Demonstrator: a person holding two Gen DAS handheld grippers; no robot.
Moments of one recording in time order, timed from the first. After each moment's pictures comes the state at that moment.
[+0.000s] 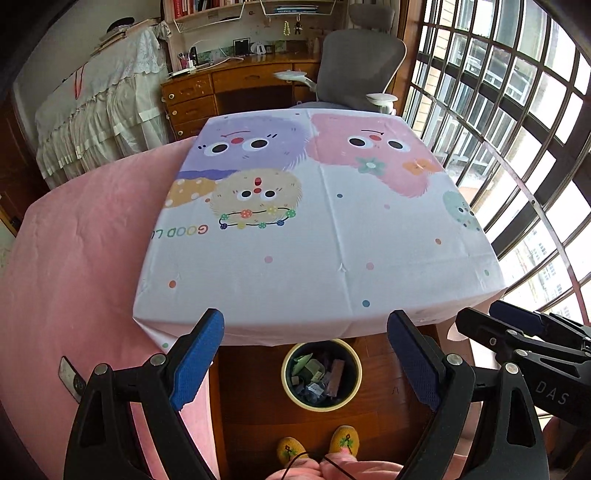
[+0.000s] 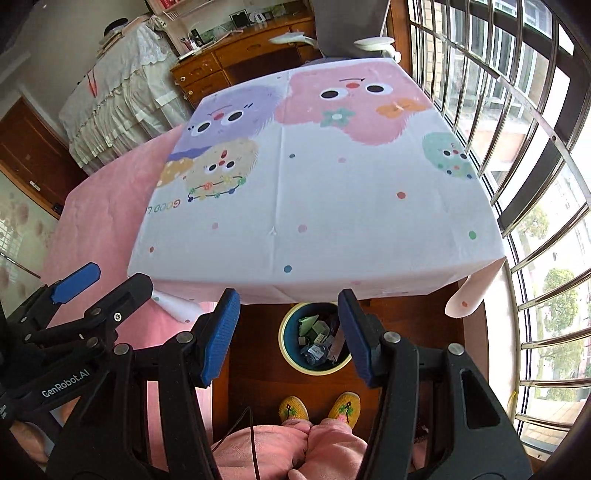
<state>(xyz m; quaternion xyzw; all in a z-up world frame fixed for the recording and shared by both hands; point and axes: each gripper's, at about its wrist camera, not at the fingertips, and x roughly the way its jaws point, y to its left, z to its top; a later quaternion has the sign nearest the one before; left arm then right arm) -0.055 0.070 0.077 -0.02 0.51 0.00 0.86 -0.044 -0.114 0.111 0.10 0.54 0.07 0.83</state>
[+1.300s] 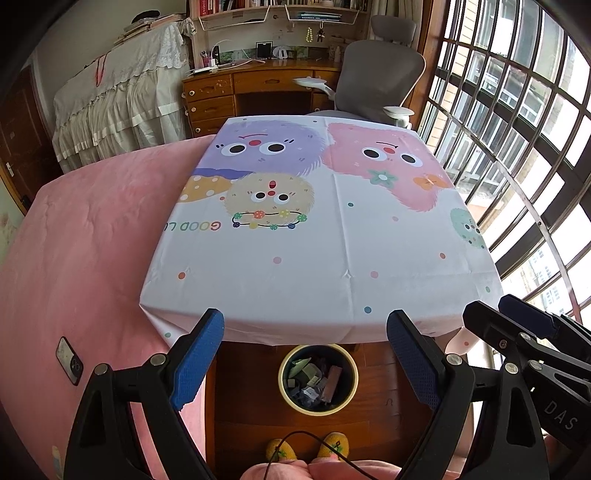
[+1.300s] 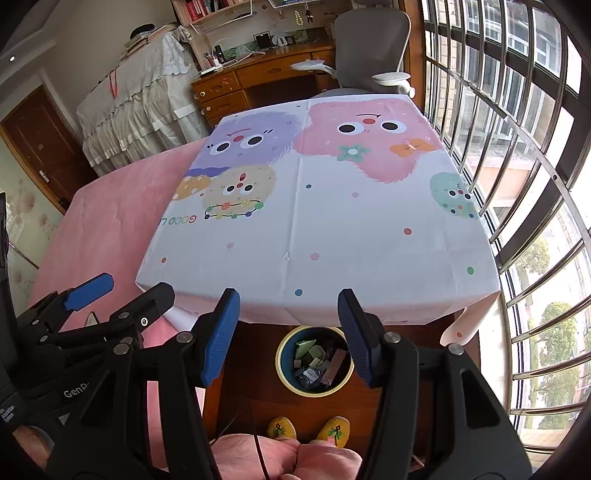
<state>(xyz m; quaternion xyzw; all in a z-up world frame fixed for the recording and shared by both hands) -0.069 0.075 0.080 -0.05 0.50 0.03 0.86 -0.059 -0.098 0.135 0.07 0.50 0.08 0.86</state>
